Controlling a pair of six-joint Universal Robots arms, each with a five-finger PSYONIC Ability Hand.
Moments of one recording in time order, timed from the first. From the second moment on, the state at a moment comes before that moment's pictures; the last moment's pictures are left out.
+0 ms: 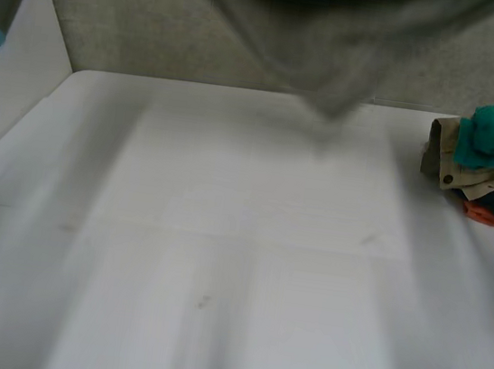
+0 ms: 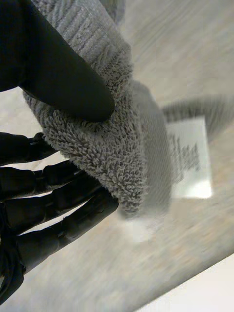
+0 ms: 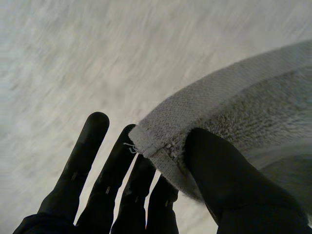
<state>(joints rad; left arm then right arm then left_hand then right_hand) 4.45 -2.13 -0.52 3.16 -1.49 3.45 1.76 -1.01 0.74 -0.32 1.50 2.85 1.10 1.20 1.19 1.20 0.97 1.13 1.17 1.19 1.19 1.01</state>
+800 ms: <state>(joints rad) 4.49 -2.05 -1.39 3.03 -1.37 3.59 1.64 -0.98 1.40 -0.07 1.26 2.67 0.49 0.49 0.50 0.48 0.31 1.13 1.17 1.19 1.20 1.01</state>
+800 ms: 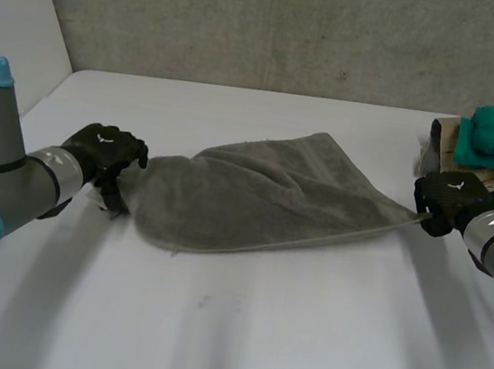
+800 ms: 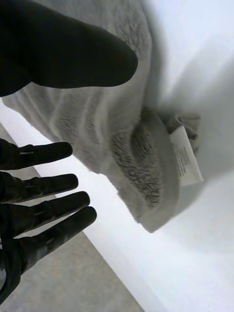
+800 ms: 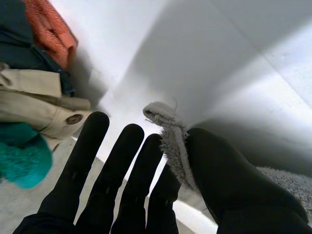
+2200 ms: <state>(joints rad) 4.40 -2.21 -0.56 2.77 -1.52 3.78 1.79 -1.04 0.85 0.28 1.43 2.49 1.15 1.20 1.19 1.20 0.99 1.13 1.17 1.19 1.20 1.01</state>
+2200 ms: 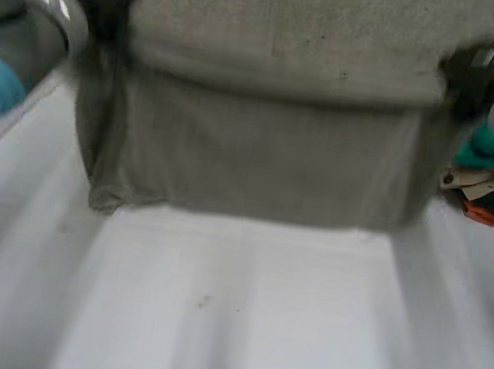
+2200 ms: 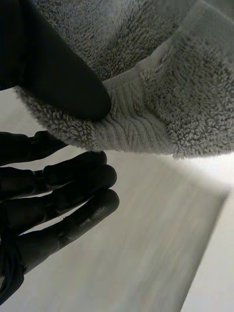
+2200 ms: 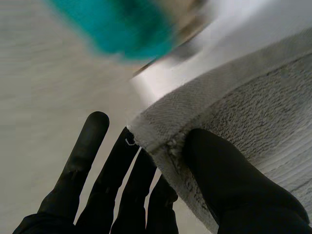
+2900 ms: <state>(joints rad) 4.54 -2.13 -1.30 3.20 -1.35 3.57 1.76 -1.01 1.37 -0.13 1.31 2.69 1.15 1.20 1.19 1.20 0.99 1.13 1.17 1.19 1.20 1.01</state>
